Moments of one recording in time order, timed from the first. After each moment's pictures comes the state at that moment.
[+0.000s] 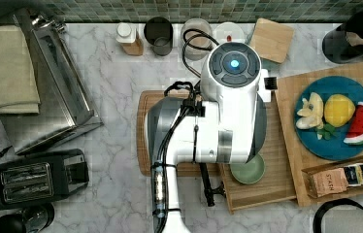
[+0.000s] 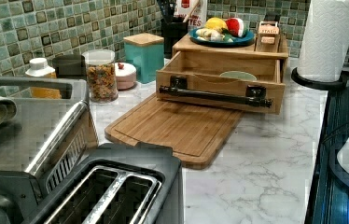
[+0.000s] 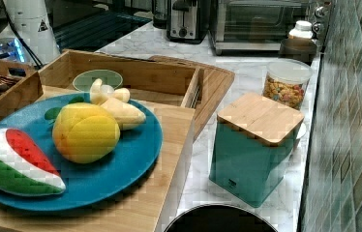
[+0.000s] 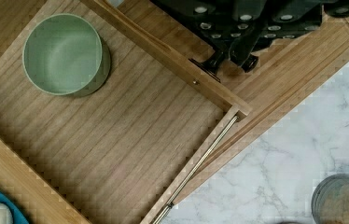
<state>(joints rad) -0.03 0.07 -0.03 -1.86 -0.04 0.28 -0.12</state>
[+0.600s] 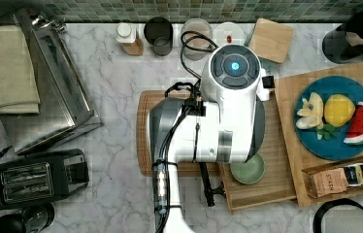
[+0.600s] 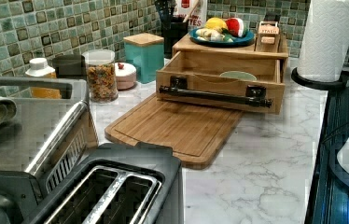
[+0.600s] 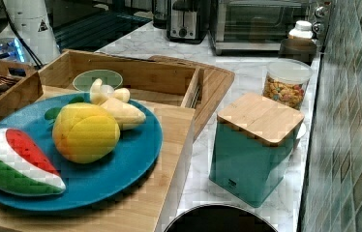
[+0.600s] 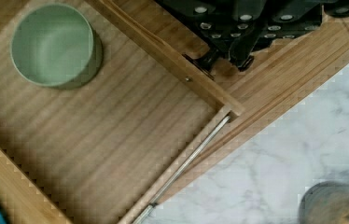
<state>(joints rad) -0.03 0.07 -0.03 -1.90 -0.01 0.33 -0.21</state>
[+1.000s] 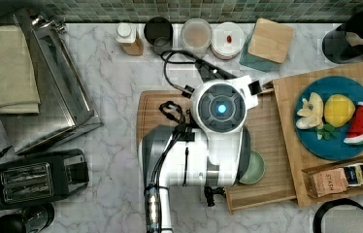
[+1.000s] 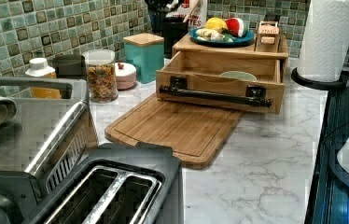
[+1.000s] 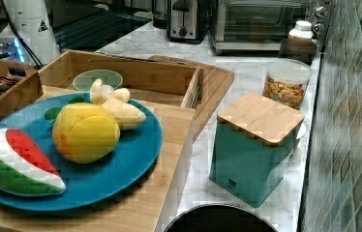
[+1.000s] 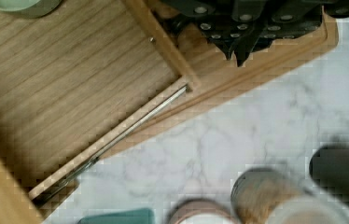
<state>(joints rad) -0.01 -0.04 -0.02 -2.12 0.00 0.63 -0.37</state>
